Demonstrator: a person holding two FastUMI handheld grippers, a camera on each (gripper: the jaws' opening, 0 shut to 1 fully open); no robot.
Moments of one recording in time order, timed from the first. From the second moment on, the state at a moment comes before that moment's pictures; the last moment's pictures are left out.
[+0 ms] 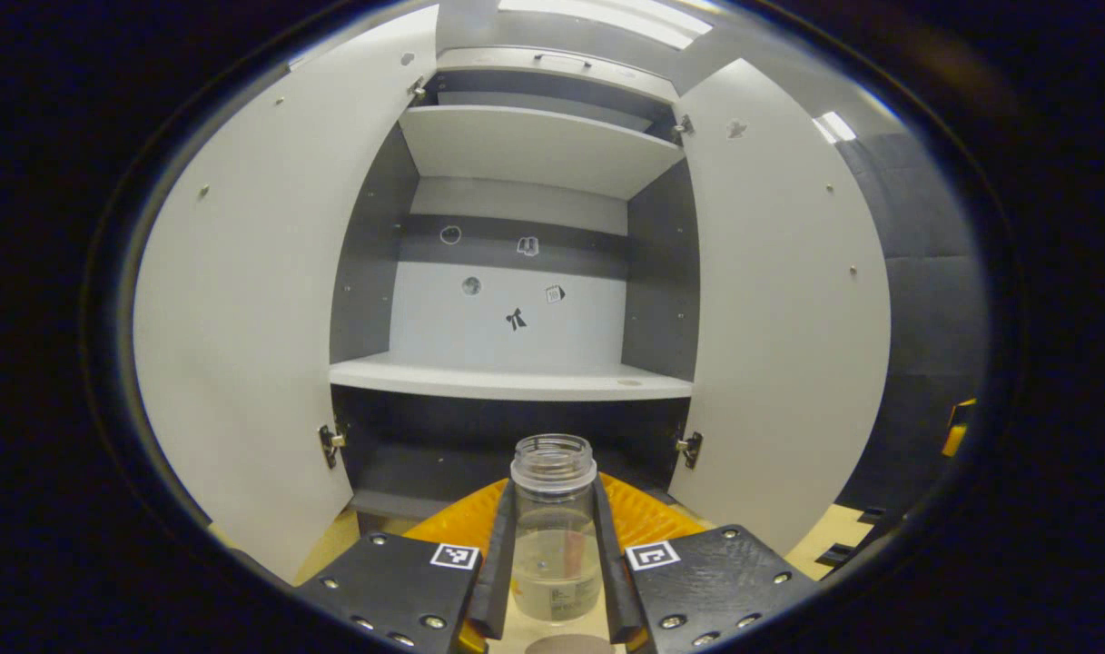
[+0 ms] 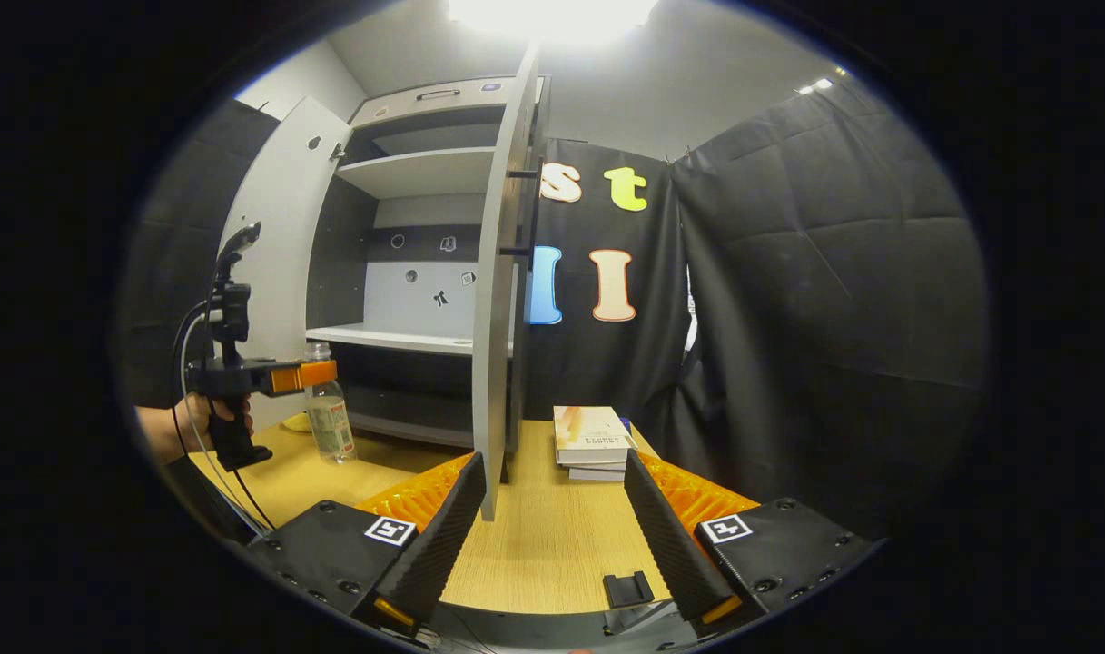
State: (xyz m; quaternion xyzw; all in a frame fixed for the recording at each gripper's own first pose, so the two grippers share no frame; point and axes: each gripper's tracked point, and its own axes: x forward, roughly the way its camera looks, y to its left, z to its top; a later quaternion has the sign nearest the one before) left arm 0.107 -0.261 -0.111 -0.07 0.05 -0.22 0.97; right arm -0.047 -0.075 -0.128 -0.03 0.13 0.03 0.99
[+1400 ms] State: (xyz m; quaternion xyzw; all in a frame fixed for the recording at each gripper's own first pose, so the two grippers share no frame) left arm 0.035 -0.277 -0.225 -0.03 0.11 -0.22 0.97; right arm -0.039 -0.081 -0.127 -0.04 0.12 0.01 0.99
